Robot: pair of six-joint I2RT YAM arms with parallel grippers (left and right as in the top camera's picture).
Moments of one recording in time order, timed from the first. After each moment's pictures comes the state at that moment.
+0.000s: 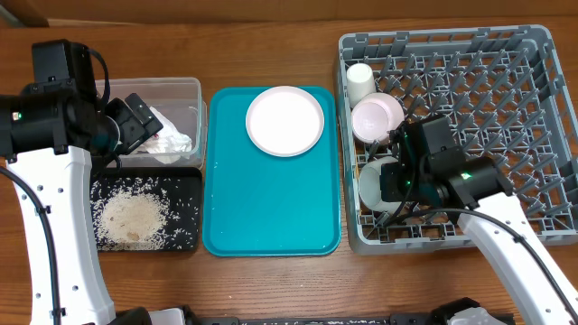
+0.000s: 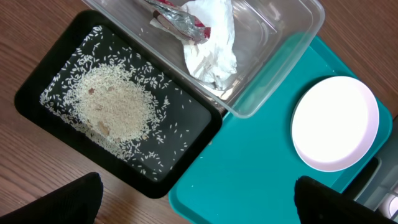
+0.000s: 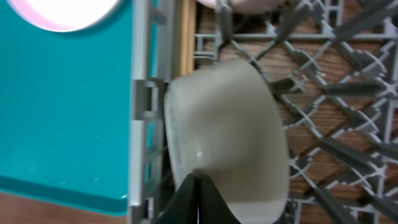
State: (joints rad) left arm 0.17 1.51 1.78 -1.49 -0.02 -0.55; right arm 0.33 1.28 1.06 -0.97 -0.08 0.28
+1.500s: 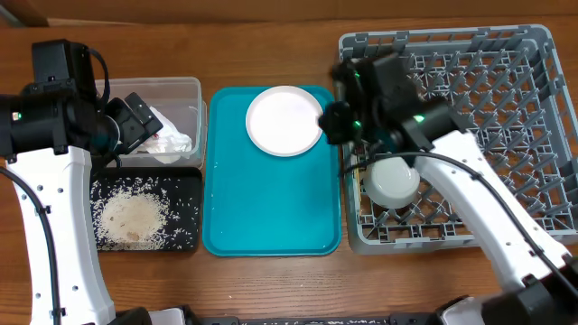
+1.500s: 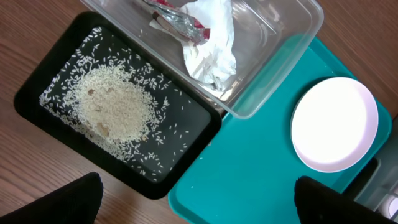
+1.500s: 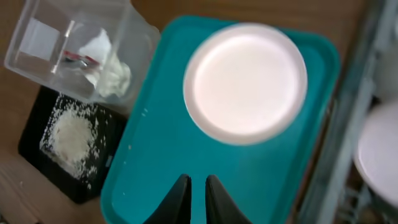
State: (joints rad) left arm 0.17 1.51 1.78 -1.49 -0.02 -0.55; right arm 0.48 1.61 1.51 -0.81 -0.28 0.30
